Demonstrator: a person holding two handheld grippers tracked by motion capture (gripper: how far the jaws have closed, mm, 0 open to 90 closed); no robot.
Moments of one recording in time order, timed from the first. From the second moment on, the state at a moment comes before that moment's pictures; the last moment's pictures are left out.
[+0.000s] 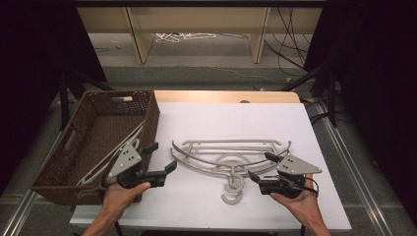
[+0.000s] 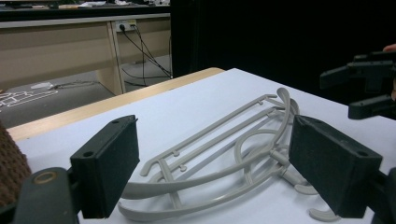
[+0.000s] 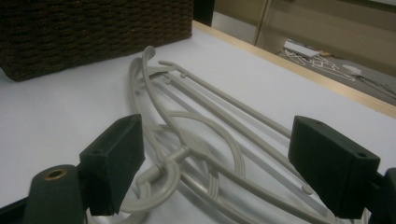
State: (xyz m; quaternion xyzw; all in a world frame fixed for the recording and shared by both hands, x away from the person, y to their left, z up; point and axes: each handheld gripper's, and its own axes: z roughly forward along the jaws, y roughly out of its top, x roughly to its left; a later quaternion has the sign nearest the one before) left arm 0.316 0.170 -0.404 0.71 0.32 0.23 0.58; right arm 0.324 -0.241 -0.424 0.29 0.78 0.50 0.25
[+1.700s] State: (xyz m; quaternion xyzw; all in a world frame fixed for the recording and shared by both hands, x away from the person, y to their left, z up) left arm 0.308 0.173 -0.438 0.74 0.30 0.23 0.55; right arm 0.403 -0.229 -0.442 0.15 0.93 0.28 0.17
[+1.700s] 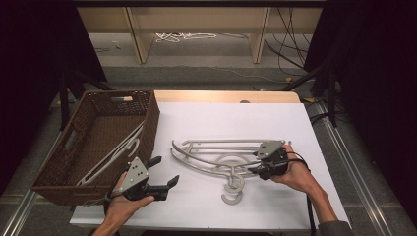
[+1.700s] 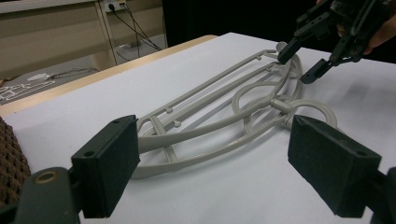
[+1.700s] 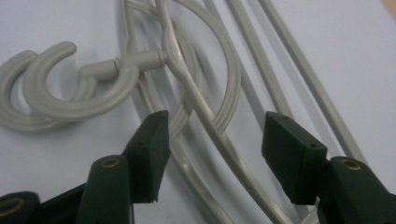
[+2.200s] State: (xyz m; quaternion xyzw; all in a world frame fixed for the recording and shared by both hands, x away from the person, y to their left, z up) left arm 0.308 0.173 -0.438 0.74 0.30 0.23 0.55; right arm 0.425 -0.221 -0.461 0.11 0.96 0.21 0.16
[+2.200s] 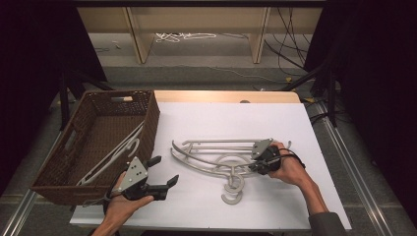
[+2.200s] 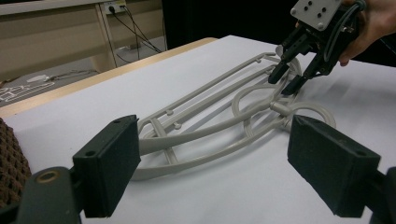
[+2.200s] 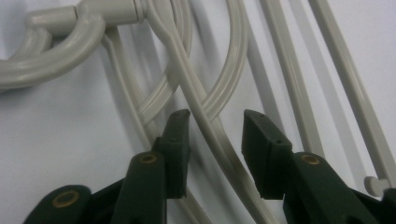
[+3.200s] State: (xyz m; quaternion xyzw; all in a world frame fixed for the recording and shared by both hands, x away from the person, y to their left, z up) left arm 0.311 0.167 -0.434 0.75 0.29 0.24 0.55; right arm 0.404 -0.224 -0.425 -0.04 0.94 0.22 0.27
